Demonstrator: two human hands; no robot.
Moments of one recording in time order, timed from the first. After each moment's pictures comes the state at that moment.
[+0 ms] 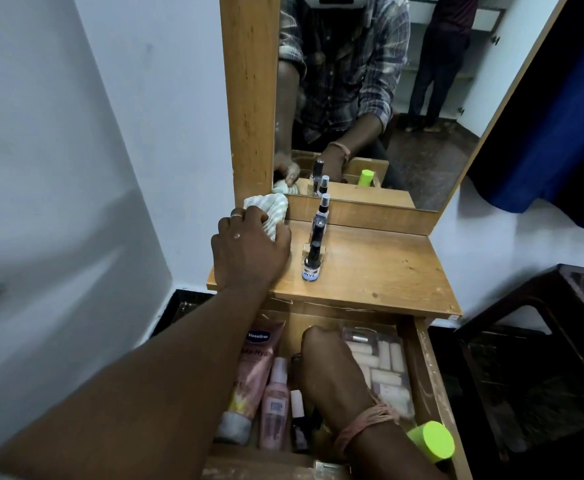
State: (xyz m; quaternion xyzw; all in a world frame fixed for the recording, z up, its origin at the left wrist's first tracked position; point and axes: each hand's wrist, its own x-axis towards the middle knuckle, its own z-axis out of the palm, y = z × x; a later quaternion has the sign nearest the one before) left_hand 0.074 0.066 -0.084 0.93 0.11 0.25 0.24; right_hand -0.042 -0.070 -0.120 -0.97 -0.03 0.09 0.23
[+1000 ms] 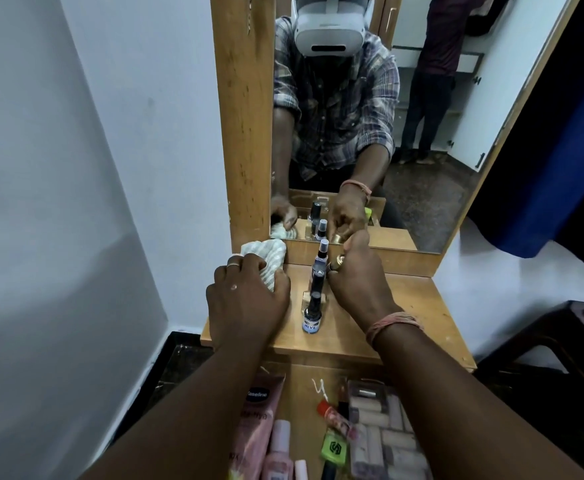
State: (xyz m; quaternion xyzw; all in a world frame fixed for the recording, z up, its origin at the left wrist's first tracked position) left_hand 0.078 0.066 -0.086 0.93 0.11 0.27 0.23; right_hand 0.110 -0.101 -0.039 -0.92 0.00 -0.16 0.35
